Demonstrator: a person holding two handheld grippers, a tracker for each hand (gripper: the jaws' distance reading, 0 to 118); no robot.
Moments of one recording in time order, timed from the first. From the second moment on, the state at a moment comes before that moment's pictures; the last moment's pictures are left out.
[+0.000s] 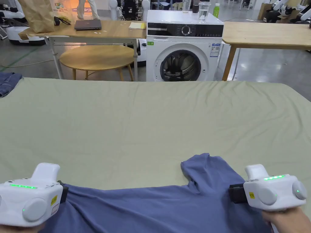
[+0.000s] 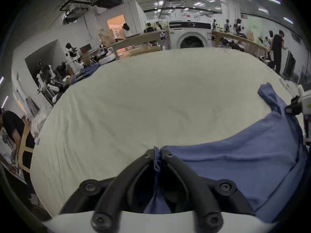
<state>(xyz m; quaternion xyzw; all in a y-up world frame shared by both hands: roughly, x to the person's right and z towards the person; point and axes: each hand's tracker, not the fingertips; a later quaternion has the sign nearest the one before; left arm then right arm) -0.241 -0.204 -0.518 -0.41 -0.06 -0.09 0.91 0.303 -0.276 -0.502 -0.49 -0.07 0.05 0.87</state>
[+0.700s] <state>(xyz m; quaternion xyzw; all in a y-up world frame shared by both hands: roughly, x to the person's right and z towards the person) -0.277 -0.121 -0.305 -0.25 -0.08 -0.04 0.96 0.258 -0.126 -0.230 -0.25 -0.02 0.06 0.97</state>
